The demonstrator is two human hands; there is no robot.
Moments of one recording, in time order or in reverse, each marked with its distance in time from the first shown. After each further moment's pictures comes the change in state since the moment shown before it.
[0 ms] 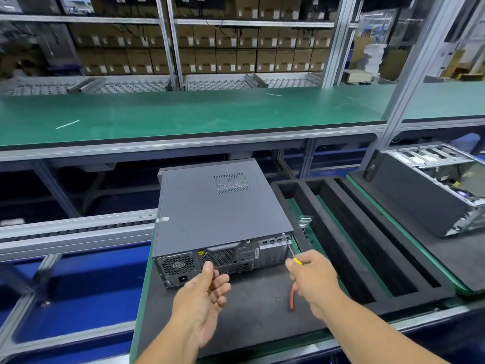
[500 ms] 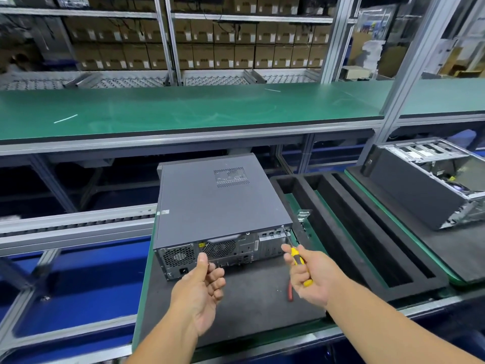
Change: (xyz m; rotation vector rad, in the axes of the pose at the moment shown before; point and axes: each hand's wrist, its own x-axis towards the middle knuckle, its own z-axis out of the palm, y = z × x) left_hand 0.003 0.001 -0.008 0.004 0.023 -0.022; right_hand 0.002 -0.005 -0.011 0.447 -0.259 0.374
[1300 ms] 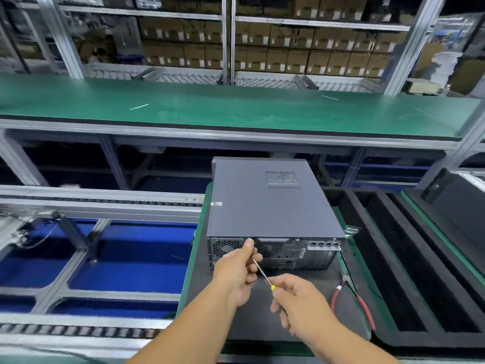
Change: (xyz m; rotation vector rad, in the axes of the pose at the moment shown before) left_hand 0.030 0.025 -0.007 -0.005 0.007 -0.016; right_hand -0.049 0.096 0.086 -0.991 -0.119 -0.392
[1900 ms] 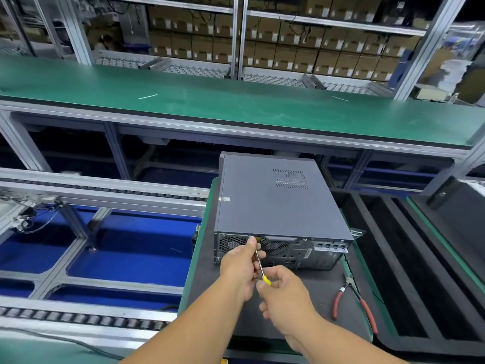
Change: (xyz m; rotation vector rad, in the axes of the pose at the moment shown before) left_hand 0.014 -0.005 -0.004 -0.007 0.107 0.037; right_hand 0.014 -0.009 0.049 0.084 0.077 0.057
